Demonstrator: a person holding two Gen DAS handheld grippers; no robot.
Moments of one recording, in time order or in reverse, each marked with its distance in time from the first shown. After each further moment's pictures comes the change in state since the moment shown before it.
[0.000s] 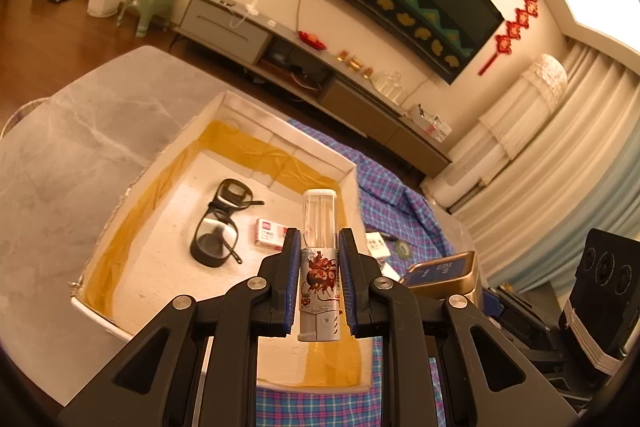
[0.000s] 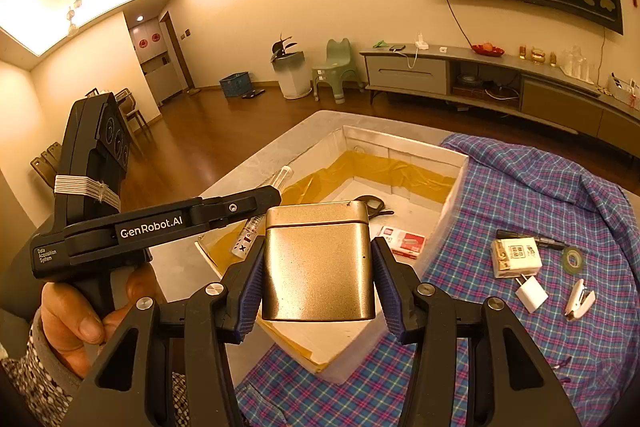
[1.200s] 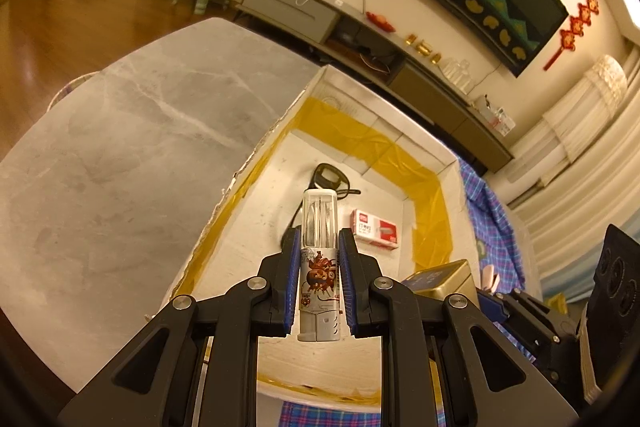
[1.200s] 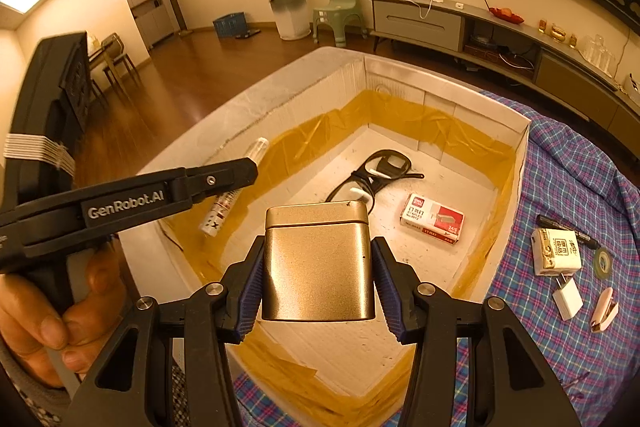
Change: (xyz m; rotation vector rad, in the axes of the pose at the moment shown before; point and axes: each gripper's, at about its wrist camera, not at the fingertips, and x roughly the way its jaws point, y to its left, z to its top) left arm 0.030 0.065 0.003 -0.051 0.075 0.226; right arm 0.108 0.022 -0.005 -0.068 0.220 -0.059
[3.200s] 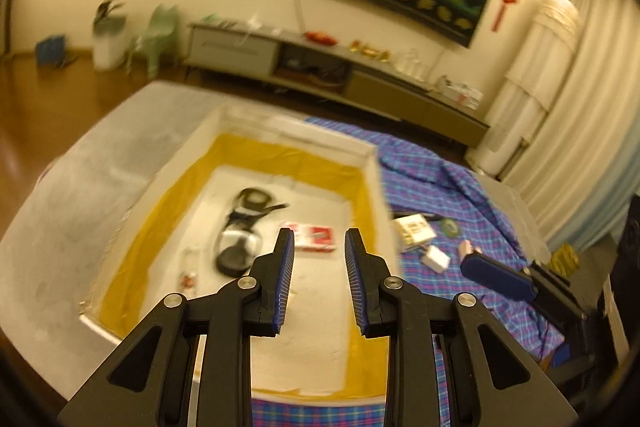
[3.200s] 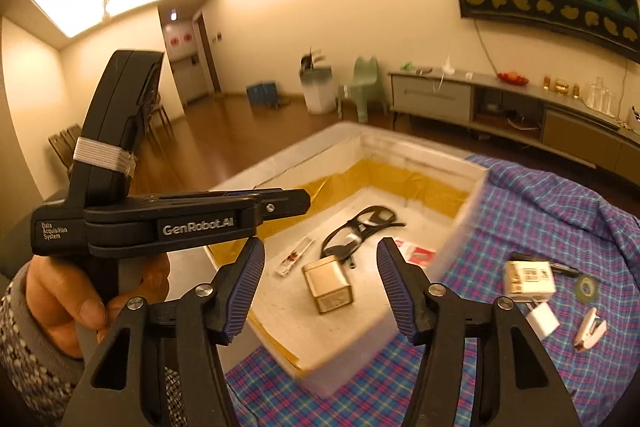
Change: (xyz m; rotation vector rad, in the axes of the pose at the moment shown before) left arm -0.033 -0.112 -0.033 0.305 -0.123 -0.043; right arm -0.100 -0.048 -0.049 -0.033 -0.336 0.111
